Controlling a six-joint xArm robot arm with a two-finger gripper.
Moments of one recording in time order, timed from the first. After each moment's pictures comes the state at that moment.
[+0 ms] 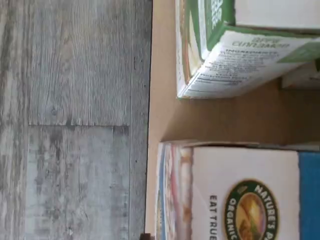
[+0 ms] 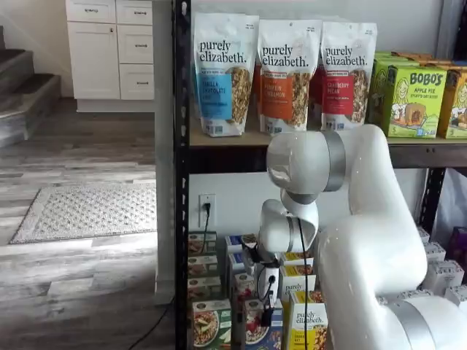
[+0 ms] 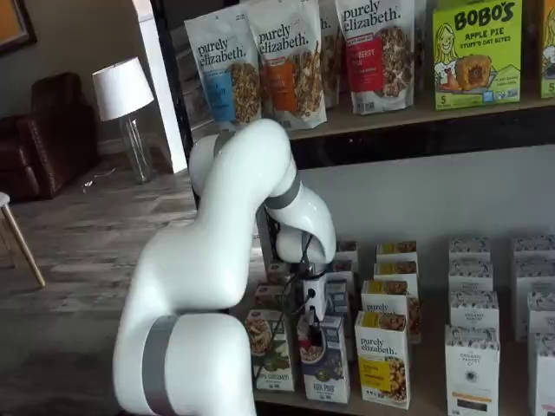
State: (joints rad) arm 0.03 1.00 -1.53 0.11 0.54 -1.63
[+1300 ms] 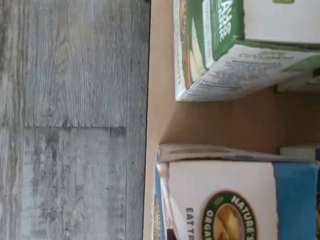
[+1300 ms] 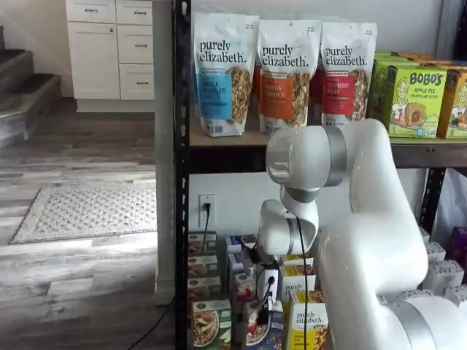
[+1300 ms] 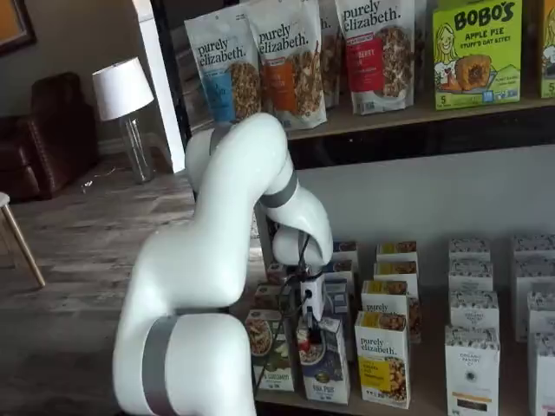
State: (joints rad) arm 0.04 0.96 -1.46 0.10 0.48 -1.61
